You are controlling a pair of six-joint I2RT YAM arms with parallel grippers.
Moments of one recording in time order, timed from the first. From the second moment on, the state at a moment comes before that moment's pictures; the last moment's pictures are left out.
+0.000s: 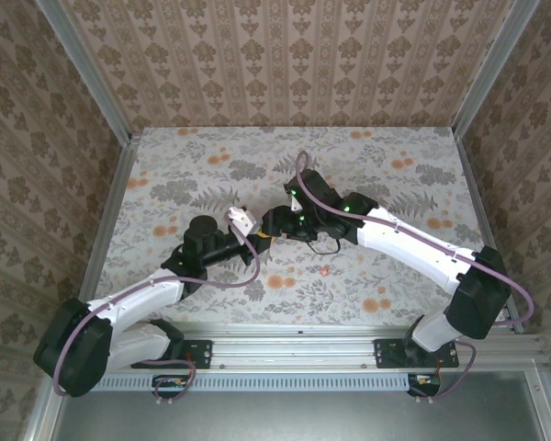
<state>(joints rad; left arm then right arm) -0.66 1.12 0.45 0.44 0.46 0.07 0.79 1.52 1.33 -0.63 -0.21 0.85</state>
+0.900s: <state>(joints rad) -0.66 1.12 0.45 0.42 0.46 0.07 0.80 1.53 1.34 -0.63 -0.16 0.84</state>
